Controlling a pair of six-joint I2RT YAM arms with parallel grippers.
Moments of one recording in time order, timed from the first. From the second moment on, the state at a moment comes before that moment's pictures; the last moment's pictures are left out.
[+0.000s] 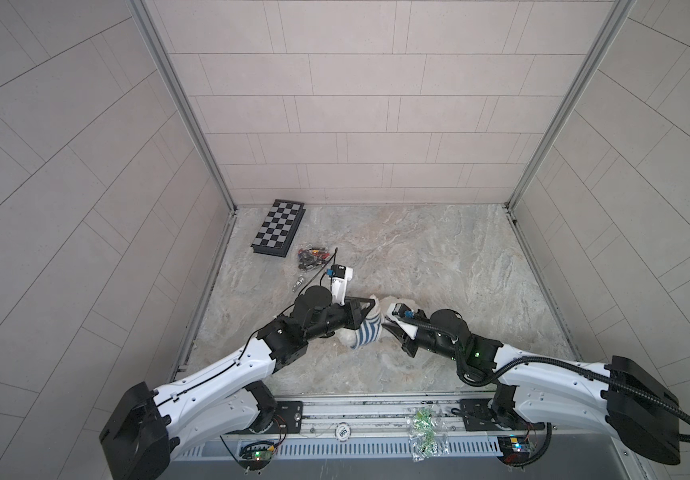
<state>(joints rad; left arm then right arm) -0.82 0.98 0.57 0.07 0.20 -0.79 0.92 1.05 0.37 0.33 -0.04 -0.12</state>
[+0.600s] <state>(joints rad) -0.82 0.98 0.57 0.08 0.20 -0.80 0.91 1.10 0.38 0.41 -0.12 -0.02</state>
